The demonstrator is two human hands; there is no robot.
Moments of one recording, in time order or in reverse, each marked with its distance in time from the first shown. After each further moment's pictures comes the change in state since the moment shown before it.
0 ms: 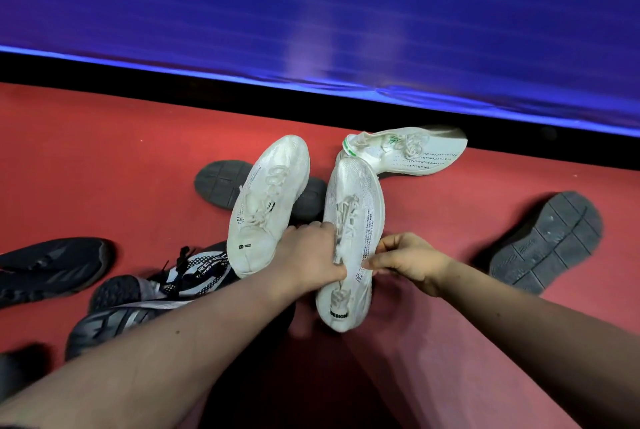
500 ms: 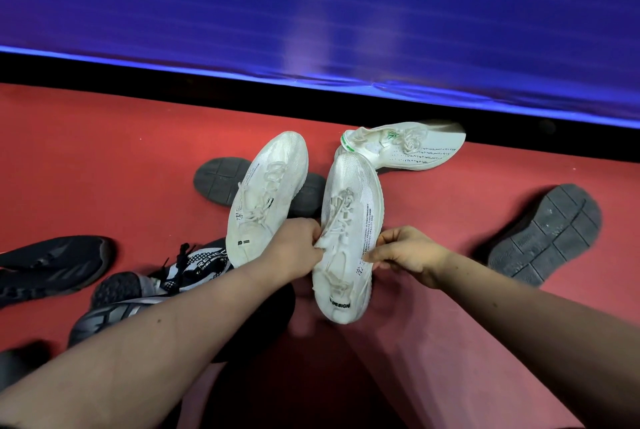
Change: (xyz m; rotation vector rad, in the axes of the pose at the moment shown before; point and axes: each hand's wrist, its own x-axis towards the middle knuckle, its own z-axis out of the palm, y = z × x) left_hand 0.001 -0.020 -0.001 -0.354 -0.054 -0.096; right_hand -0.005 -0.007 0.000 -0.039 0.046 0.034
